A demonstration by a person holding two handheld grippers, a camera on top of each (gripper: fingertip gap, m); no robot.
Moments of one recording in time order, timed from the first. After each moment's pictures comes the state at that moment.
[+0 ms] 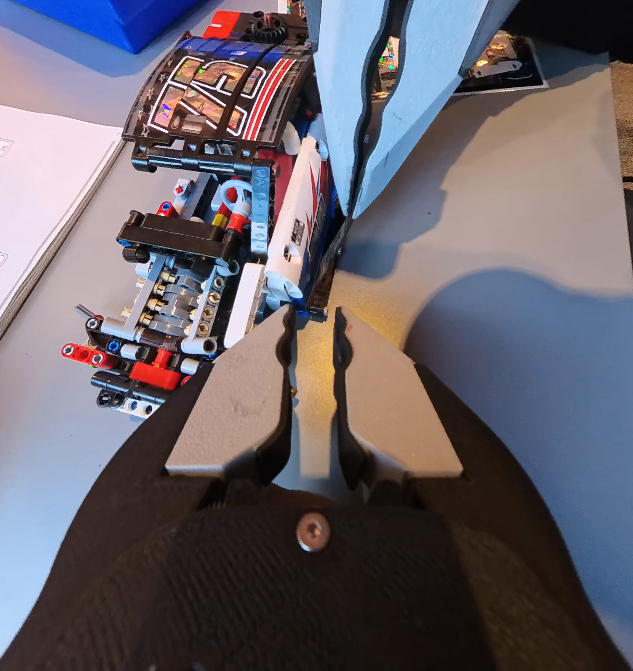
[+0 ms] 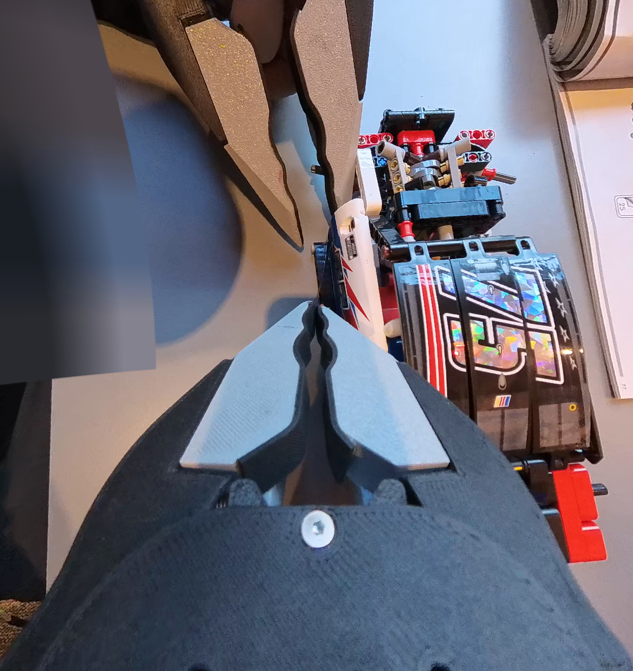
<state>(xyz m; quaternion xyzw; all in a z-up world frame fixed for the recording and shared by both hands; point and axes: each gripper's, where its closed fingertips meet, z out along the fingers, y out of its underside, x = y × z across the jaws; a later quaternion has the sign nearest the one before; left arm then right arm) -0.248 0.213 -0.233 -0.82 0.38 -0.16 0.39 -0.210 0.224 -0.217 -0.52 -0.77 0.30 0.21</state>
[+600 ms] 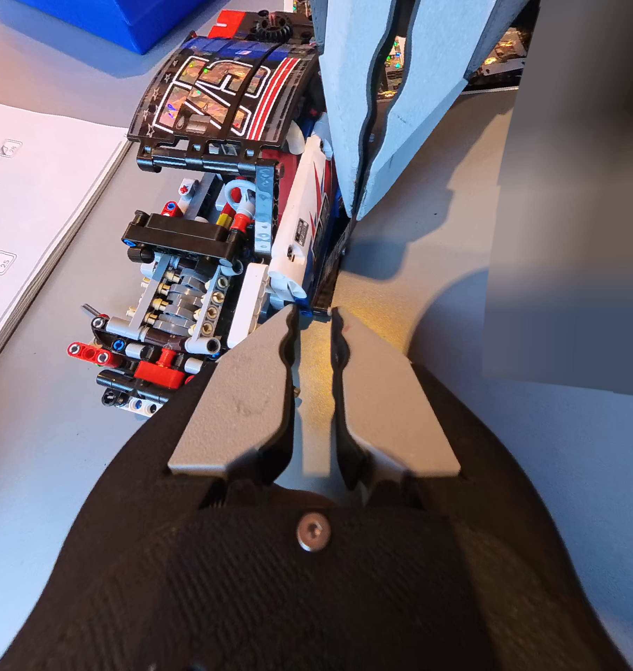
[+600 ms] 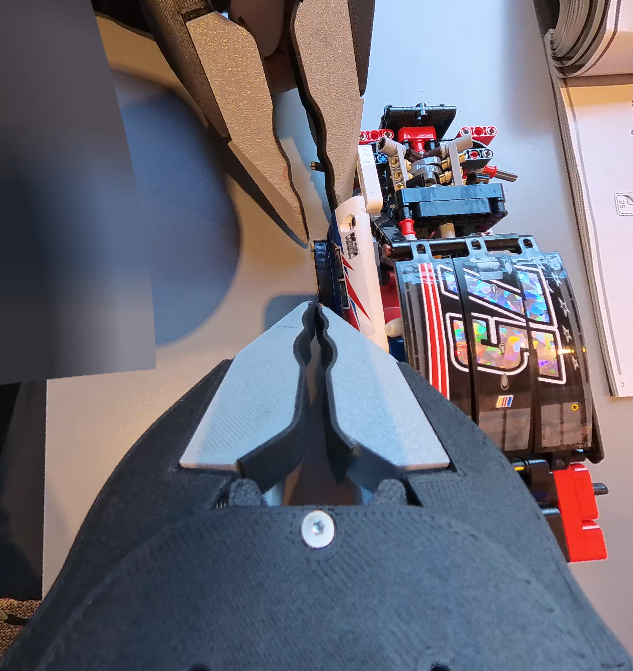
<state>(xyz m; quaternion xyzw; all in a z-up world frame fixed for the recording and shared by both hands) -0.249 0.215 -0.233 -0.82 0.38 -0.15 0.40 -0.209 0.224 -0.218 -0.52 -0.78 0.29 0.21</state>
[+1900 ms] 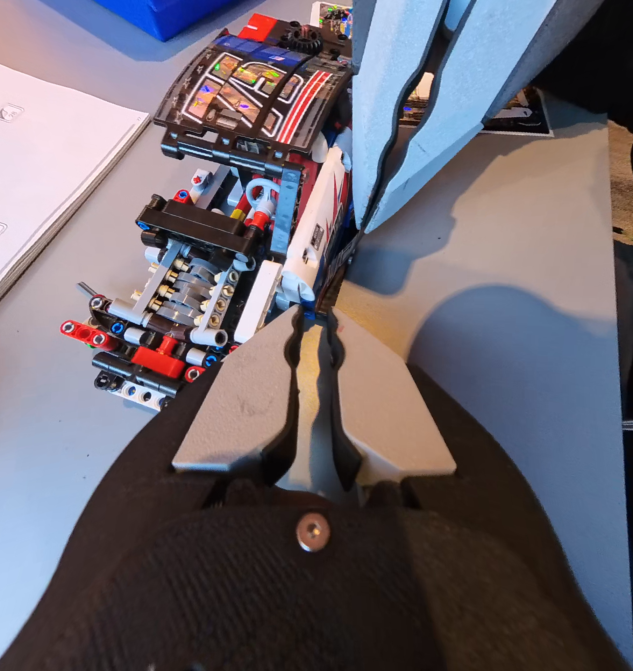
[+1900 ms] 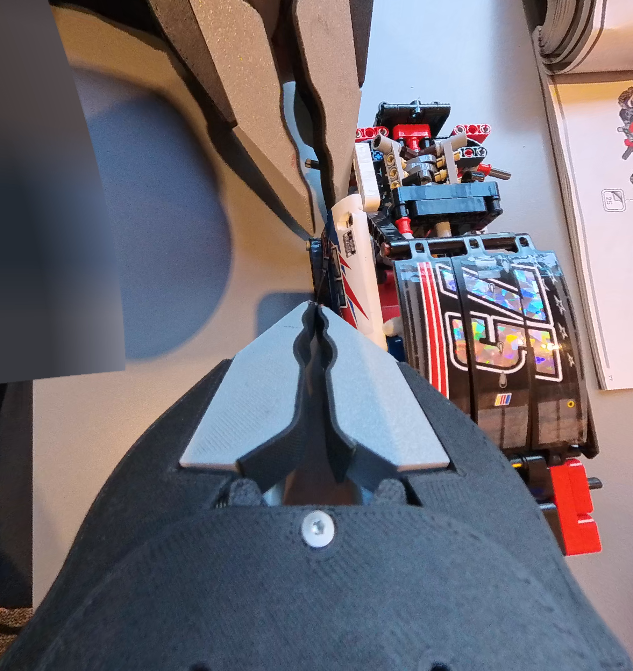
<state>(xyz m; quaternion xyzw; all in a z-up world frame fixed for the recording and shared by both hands) -0.251 0.221 -0.230 -0.84 0.33 -0.18 0.39 -0.210 0.227 -0.219 -0.52 -0.77 0.28 0.22</state>
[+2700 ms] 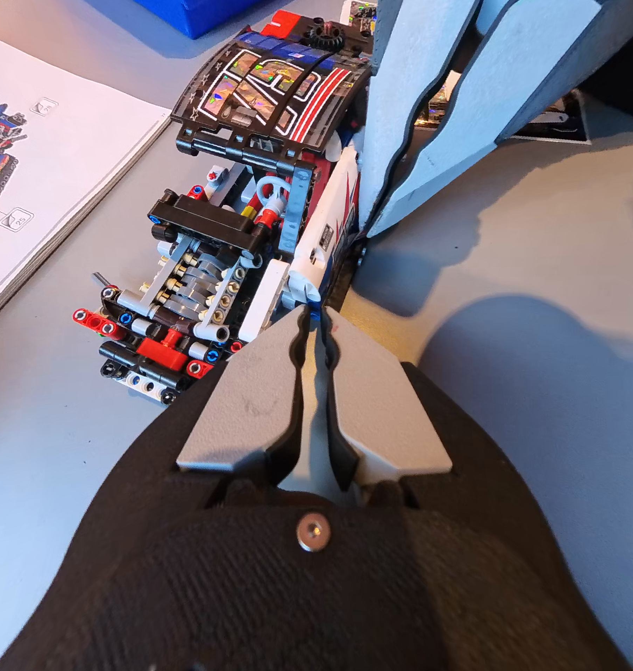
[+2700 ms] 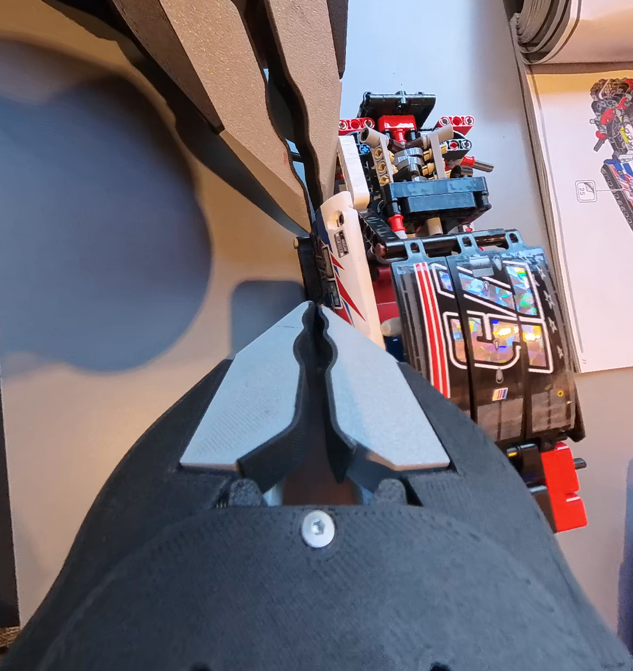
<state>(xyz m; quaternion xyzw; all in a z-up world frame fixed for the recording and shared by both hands) -0.251 0.224 -0.231 -0.85 0.30 -0.15 0.40 -0.212 0.233 -0.222 -0.53 -0.77 0.25 0.24</state>
